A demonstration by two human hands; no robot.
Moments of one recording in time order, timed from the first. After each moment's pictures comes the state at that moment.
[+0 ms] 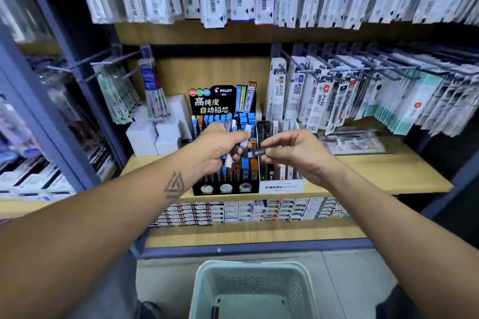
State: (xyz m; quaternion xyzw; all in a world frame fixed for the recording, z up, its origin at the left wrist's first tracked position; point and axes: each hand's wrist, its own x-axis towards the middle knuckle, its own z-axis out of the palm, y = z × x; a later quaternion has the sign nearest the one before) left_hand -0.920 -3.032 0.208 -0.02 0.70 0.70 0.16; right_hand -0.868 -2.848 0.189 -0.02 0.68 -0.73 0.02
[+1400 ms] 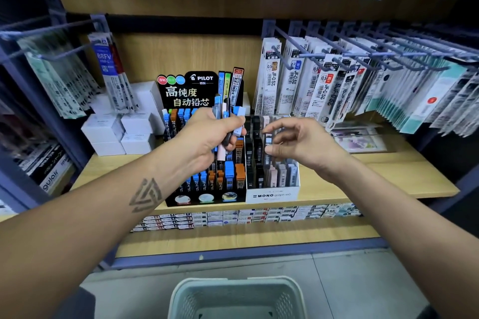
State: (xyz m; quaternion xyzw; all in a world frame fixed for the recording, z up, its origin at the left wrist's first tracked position) left_hand -0.972 -3.002 0.193 0.01 0.67 0.73 0.13; right_hand -0.918 -2.806 0.179 -0.03 0.82 -0.57 -0.02
